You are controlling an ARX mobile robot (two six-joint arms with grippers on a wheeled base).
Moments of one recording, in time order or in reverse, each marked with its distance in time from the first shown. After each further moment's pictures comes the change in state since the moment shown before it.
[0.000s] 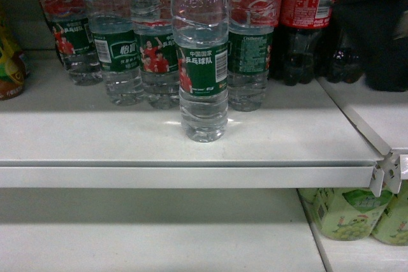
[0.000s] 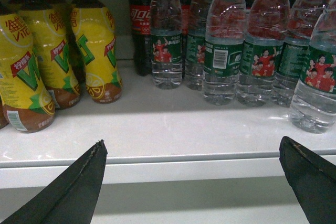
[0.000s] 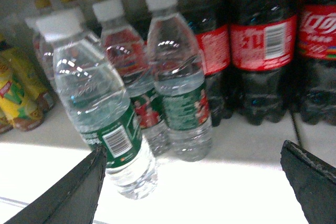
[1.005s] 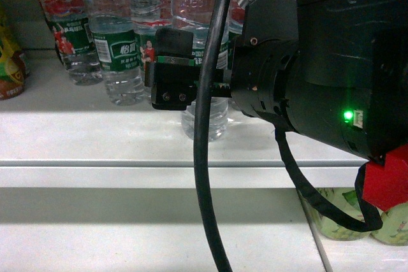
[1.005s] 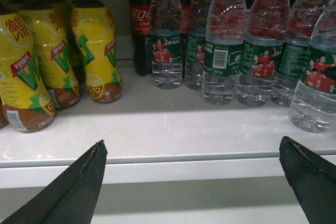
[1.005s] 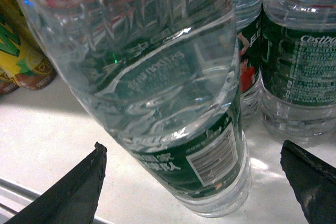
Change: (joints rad) left arm 0.000 0.000 0.000 0.000 0.000 0.000; right arm 0.196 0.449 0.468 -0.298 0.053 0.118
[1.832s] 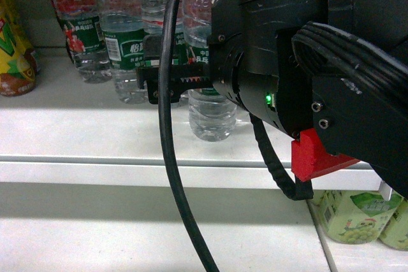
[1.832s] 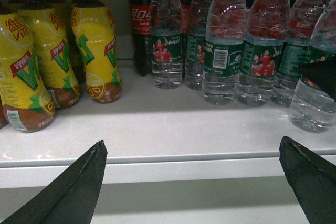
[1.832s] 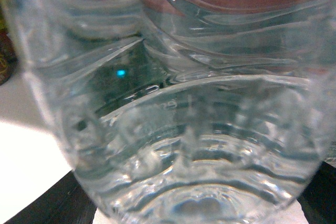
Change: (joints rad) left arm 0.000 0.000 0.000 0.000 0.000 0.000; right arm 0.049 0.120 0.143 0.000 0.151 -0.169
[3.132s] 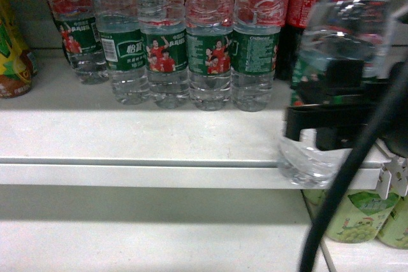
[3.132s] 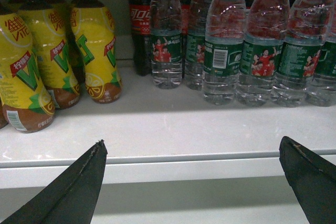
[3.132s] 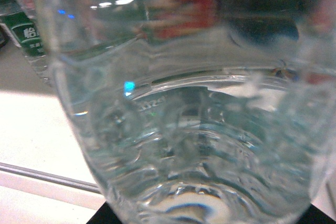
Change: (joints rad) left arm 0.000 0.000 0.000 0.000 0.000 0.000; right arm -0.177 -0.399 -0.485 0.103 -0.133 -0.003
